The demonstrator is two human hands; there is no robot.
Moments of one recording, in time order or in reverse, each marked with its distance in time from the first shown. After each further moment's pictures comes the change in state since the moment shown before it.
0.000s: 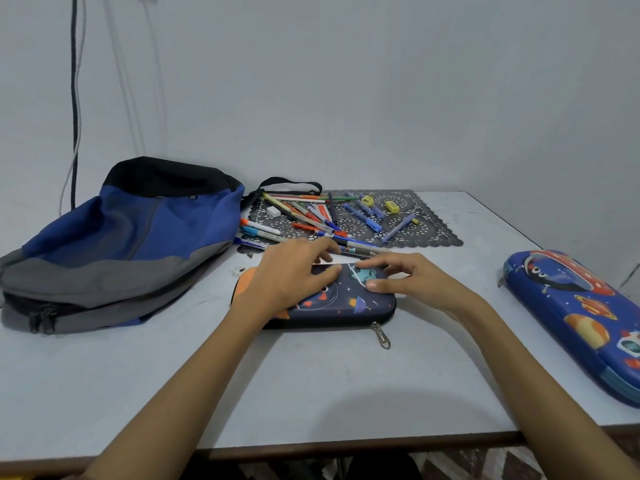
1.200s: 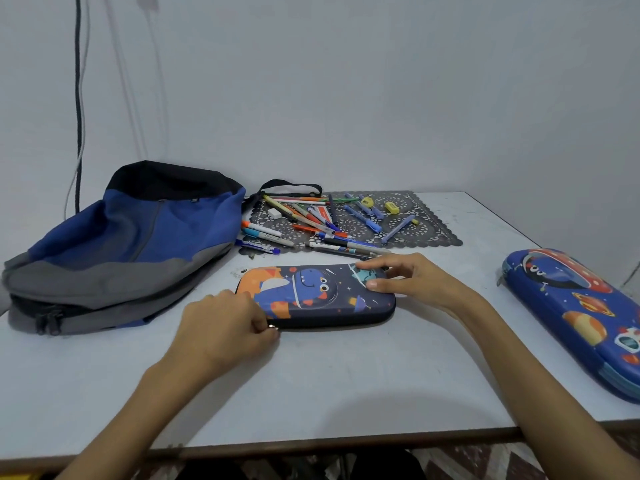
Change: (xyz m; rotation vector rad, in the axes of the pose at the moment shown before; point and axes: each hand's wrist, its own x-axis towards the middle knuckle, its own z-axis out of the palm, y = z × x) left_hand -0.093 0.002 -0.045 0.345 -0.267 -0.379; right_hand 0.004 0.008 -0.001 0.049 -0.030 -0.006
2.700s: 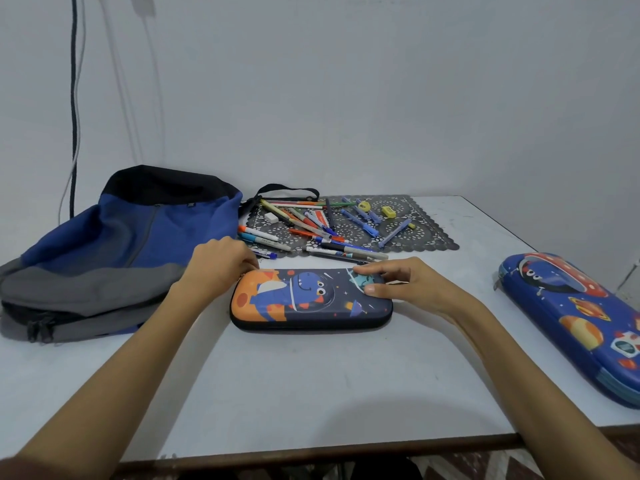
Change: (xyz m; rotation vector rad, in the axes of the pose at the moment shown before) left_hand 0.118 -0.046 0.020 0.091 0.146 0.098; right_hand -0.002 0.001 0.001 0.019 0.019 -0.012
